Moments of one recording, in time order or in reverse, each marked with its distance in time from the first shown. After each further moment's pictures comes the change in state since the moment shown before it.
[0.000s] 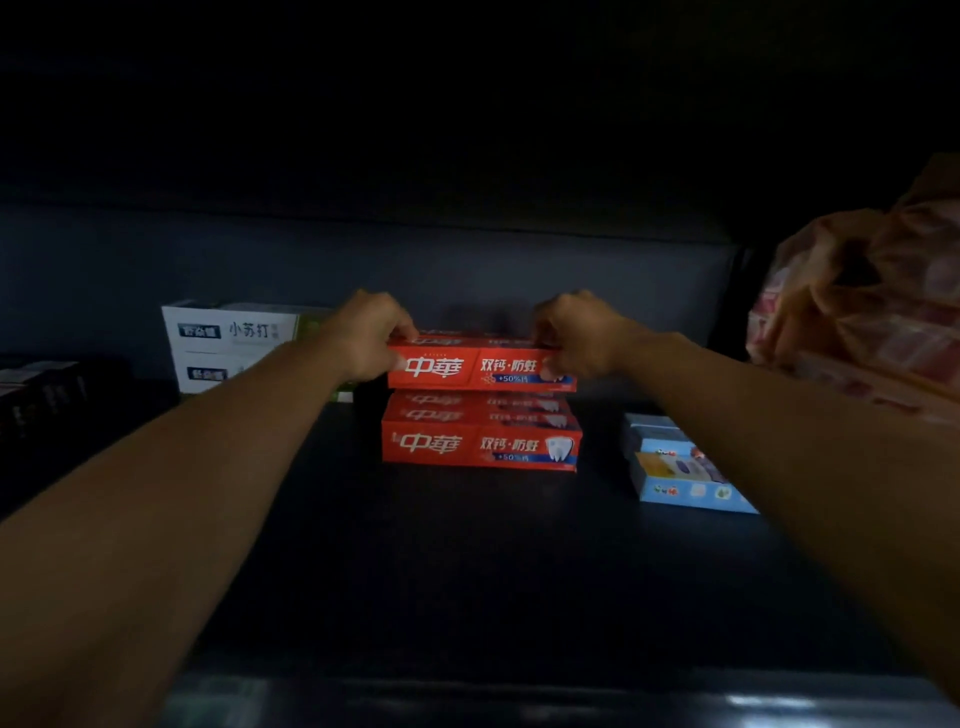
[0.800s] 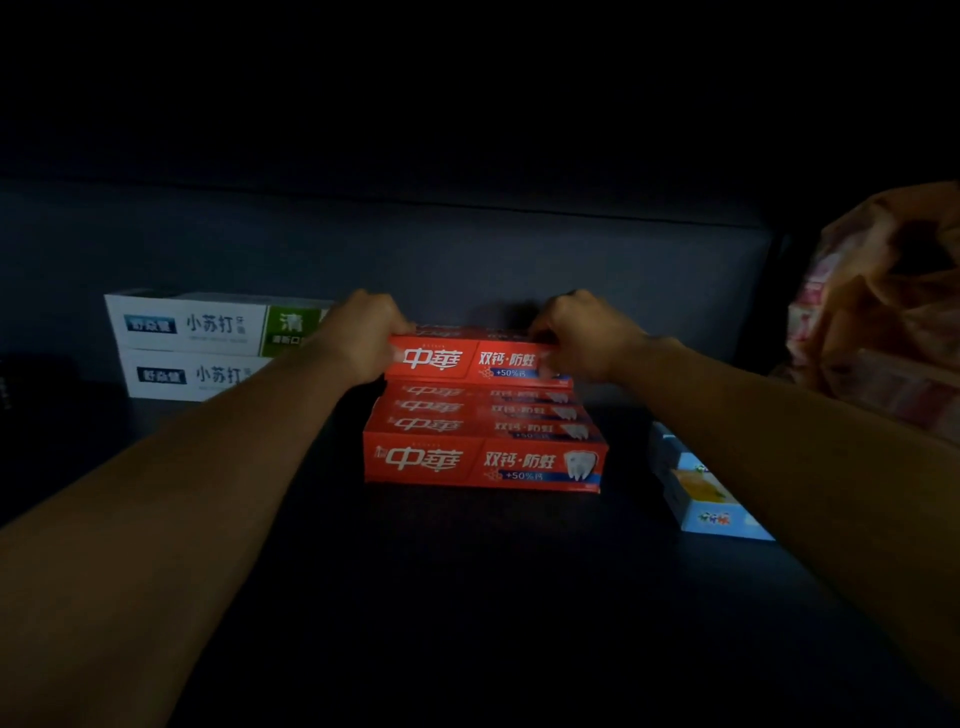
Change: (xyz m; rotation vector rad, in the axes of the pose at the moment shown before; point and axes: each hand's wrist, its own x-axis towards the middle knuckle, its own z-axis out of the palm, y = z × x) left_hand 0.042 -0.022 0.041 0.065 0.050 -0.027; right_hand 0.042 0.020 0.040 -0.049 0.054 0.013
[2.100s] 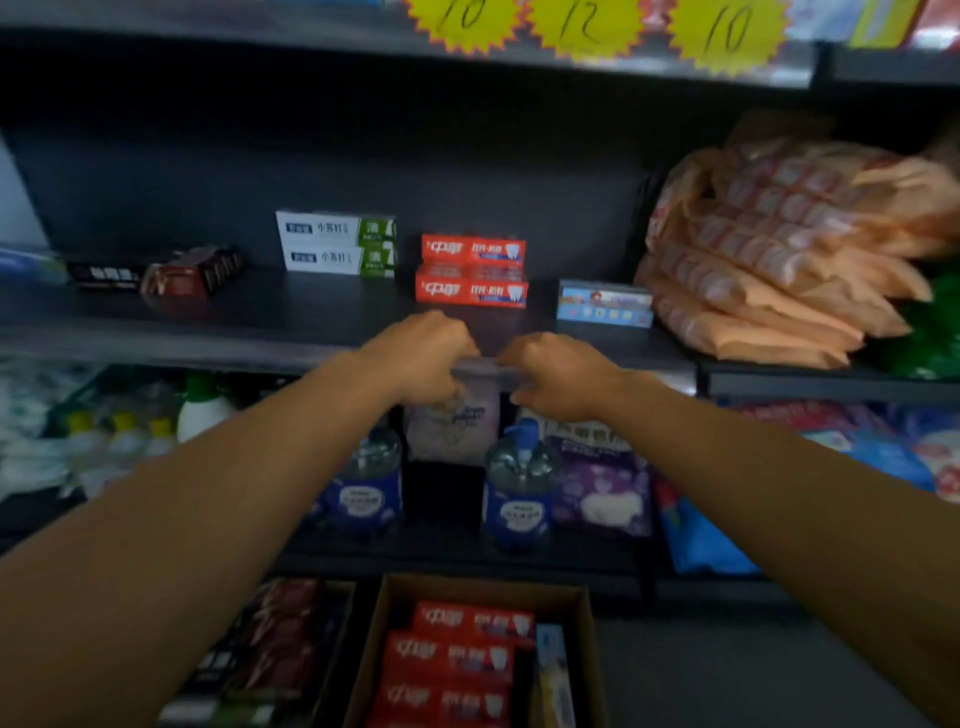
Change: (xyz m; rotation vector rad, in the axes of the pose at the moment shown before) left_hand -0.360 0.157 -0.128 0.141 -0.286 0.267; right_hand -0.359 -0.148 -0.100 0.003 -0.167 -0.162
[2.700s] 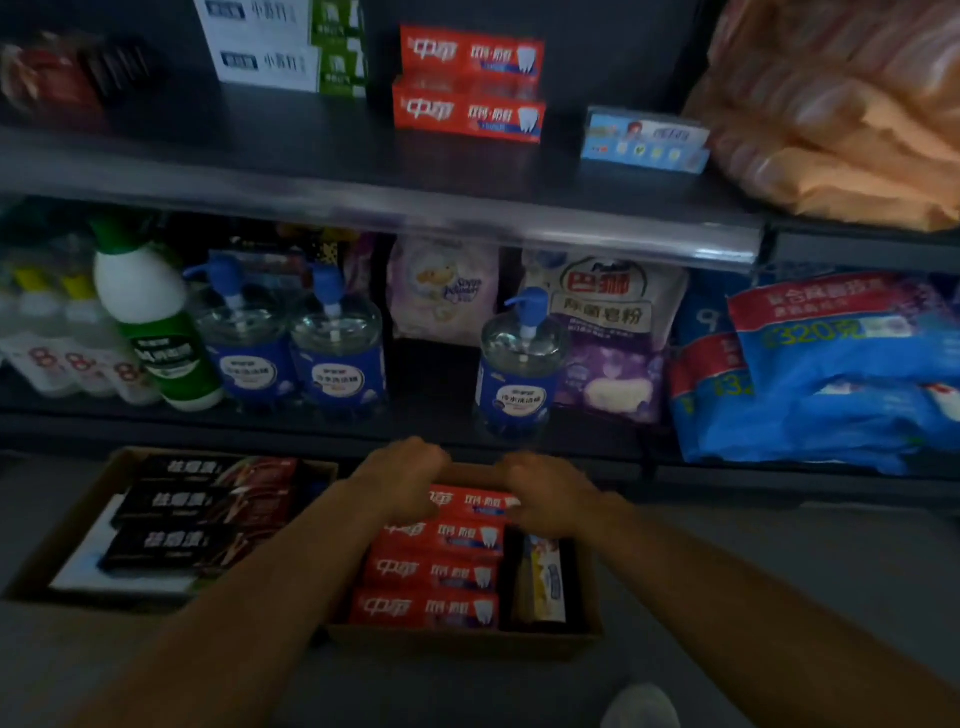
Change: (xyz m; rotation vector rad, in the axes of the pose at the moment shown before) left_hand -0.064 0.014 0.246 -0.226 -0.549 -0.119; right_hand -0.089 -0.043 0.241 0.345 -0.449 -0.049
